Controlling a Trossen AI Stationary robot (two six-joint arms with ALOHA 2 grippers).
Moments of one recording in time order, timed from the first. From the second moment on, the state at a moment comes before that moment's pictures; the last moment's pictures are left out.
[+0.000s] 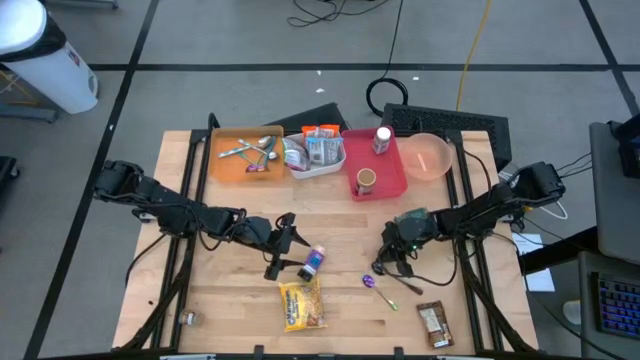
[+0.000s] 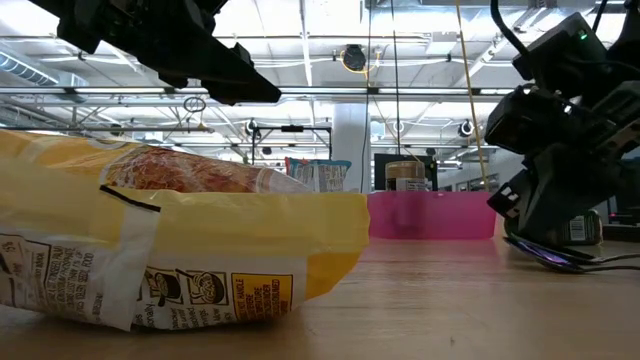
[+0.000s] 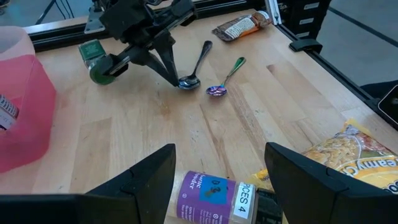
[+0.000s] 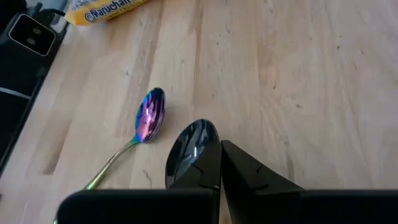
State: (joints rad) left arm -0.26 1.42 0.67 0.32 -0.01 0.07; right arm 0.20 1.41 0.25 0.51 -0.21 0.41
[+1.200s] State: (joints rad) left arm -0.26 1.42 0.67 0.32 -0.01 0.07; right arm 0.20 1.41 0.25 0.53 -0.18 0.58
